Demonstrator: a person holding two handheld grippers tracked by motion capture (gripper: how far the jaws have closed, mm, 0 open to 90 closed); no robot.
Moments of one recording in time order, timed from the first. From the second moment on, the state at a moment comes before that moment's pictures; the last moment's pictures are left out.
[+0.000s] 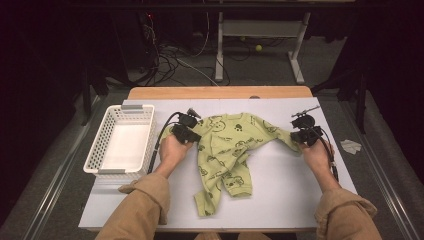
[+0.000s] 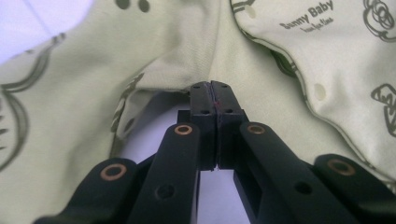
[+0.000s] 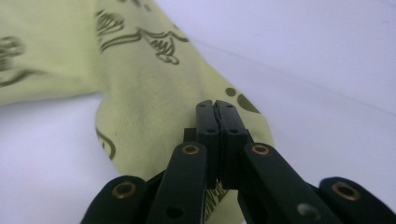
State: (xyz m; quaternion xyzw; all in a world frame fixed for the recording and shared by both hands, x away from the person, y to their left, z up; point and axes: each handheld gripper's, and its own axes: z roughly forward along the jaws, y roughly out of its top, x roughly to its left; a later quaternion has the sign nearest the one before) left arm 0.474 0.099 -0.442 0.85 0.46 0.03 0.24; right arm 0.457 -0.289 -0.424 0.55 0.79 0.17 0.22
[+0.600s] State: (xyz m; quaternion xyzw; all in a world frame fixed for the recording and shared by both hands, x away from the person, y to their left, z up) left arm 0.432 0.103 -0.435 0.86 0.42 0.01 0.28; right arm 0.418 -0.252 -0.405 0.47 0.83 0.25 0.19
